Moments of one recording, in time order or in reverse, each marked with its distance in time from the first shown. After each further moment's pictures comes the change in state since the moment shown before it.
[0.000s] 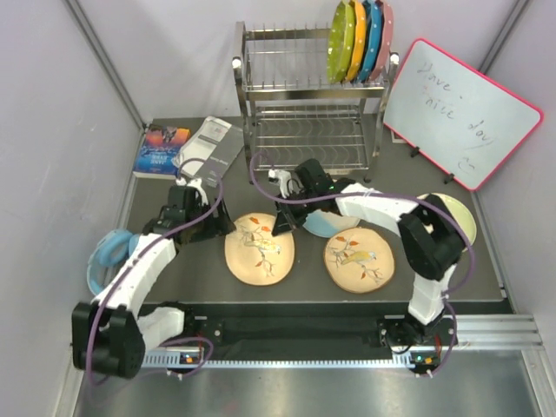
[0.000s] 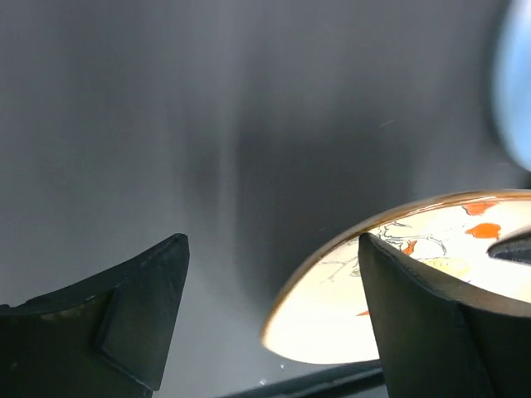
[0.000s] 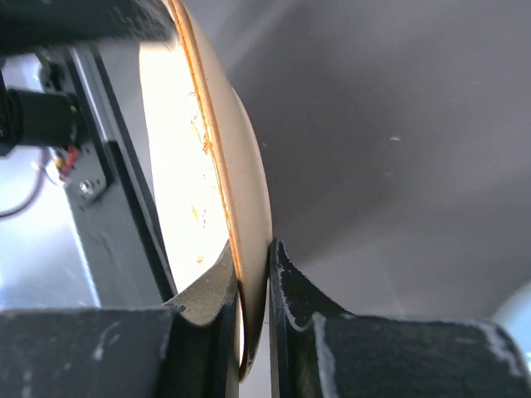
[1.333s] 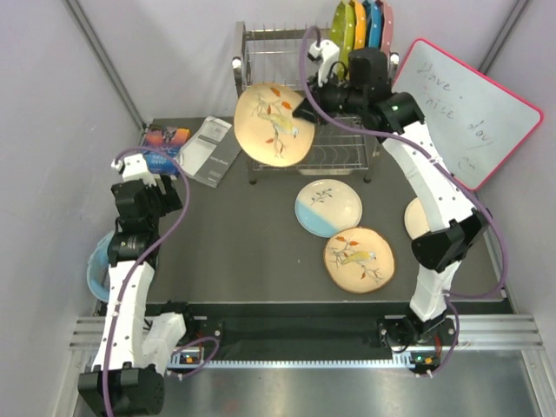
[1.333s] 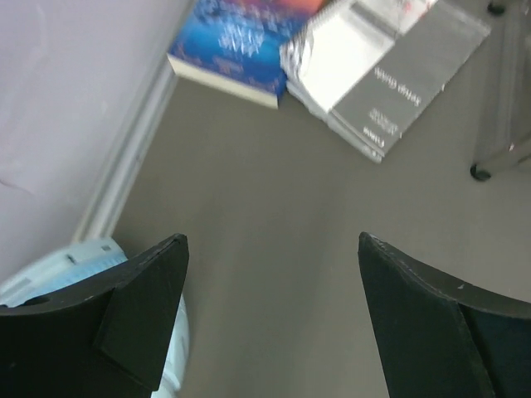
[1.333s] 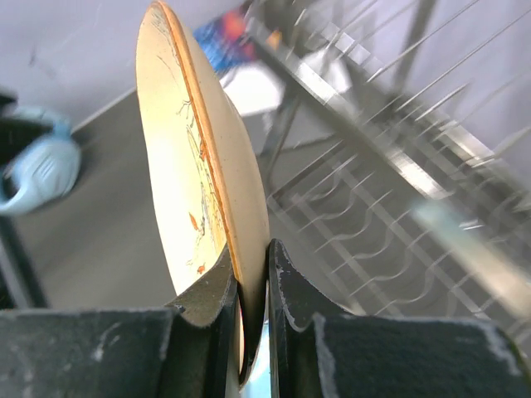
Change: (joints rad) left arm 0.257 -0.309 0.151 0.114 -0.328 0.346; right arm -0.225 -0.029 0.951 -0.496 0.239 -0.210
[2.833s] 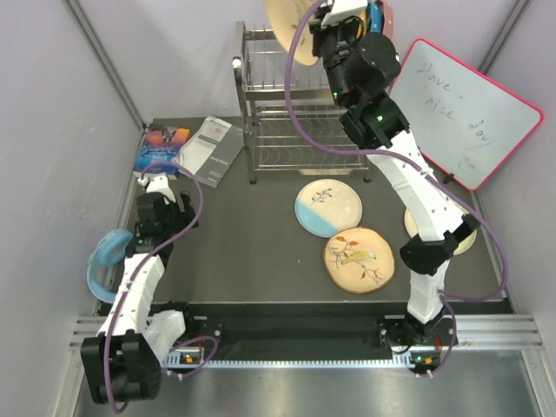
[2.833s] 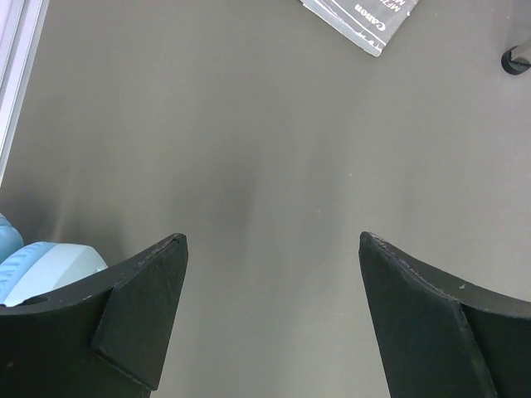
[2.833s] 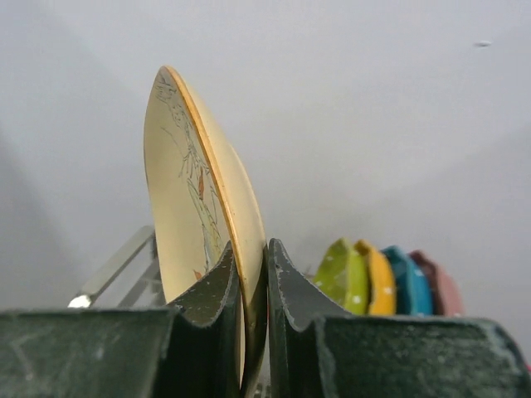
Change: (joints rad) left arm -0.011 0.106 -0.248 0.129 0.119 -0.034; right arm 0.211 0.044 0.227 0.632 0.833 -0.273
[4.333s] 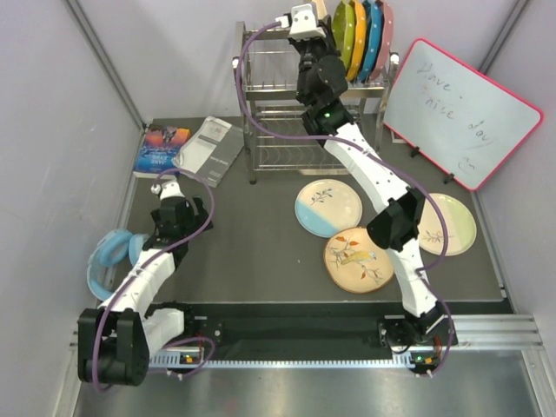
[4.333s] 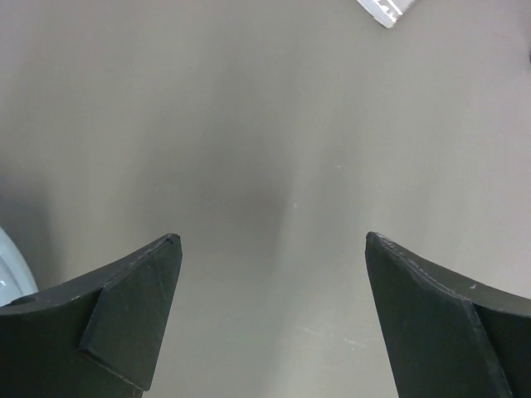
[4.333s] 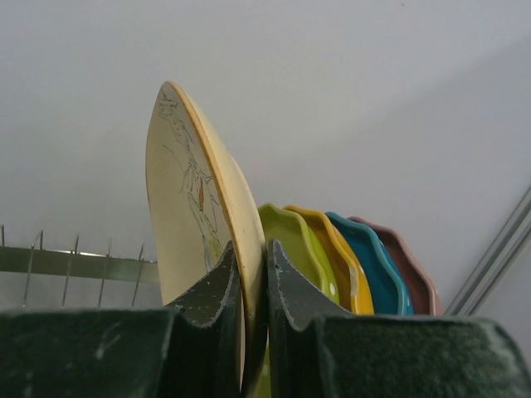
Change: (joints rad) left arm -0.153 0.114 -0.092 0.131 -0.176 -0.215; right arm -0.070 0.356 0.065 0.518 0.286 -0.469
